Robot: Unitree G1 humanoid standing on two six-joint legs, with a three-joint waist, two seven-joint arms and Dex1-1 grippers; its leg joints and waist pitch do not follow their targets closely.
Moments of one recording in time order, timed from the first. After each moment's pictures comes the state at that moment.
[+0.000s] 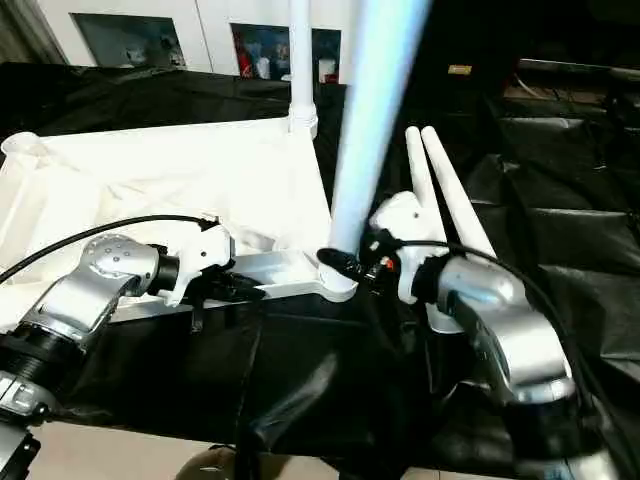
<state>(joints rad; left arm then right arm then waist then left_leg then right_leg) -0.60 0.47 -0.33 0.43 -0.03 0.13 -1.19 -0.35 -0.49 0.12 -0.11 0.30 0.51 0.81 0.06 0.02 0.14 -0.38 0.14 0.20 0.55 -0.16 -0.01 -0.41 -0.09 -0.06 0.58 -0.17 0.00</state>
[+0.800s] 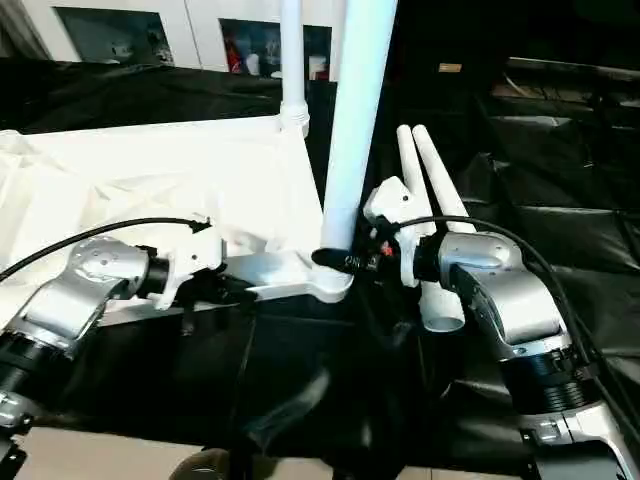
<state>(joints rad) -0.56 0.52 -0.31 0.35 -0.04 0.16 -1.24 -0.49 -0.52 0.17 0.08 0.30 0.43 1.04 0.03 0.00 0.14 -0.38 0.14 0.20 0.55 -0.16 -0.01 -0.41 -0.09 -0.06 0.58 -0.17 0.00</state>
